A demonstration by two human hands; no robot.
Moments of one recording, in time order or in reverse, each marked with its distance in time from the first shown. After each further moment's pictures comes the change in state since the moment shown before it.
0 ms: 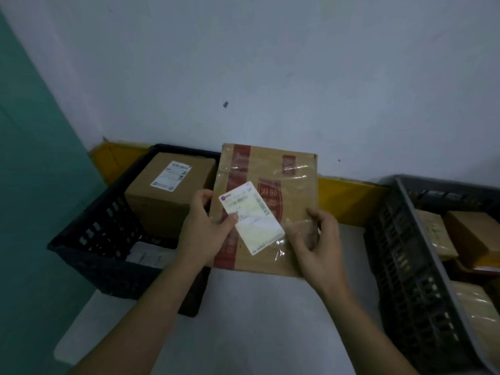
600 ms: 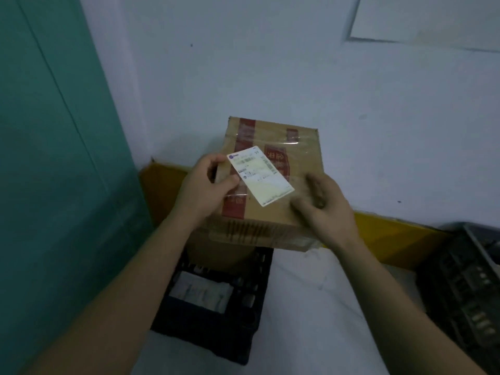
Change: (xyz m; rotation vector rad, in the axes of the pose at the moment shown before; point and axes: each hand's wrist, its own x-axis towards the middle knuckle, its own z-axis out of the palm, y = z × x) left_hand 0.143 0.009 -0.172 -0.032 0.078 0.123; right_hand 0.107 -0.159 0.121 -0.114 -0.146 -0.151
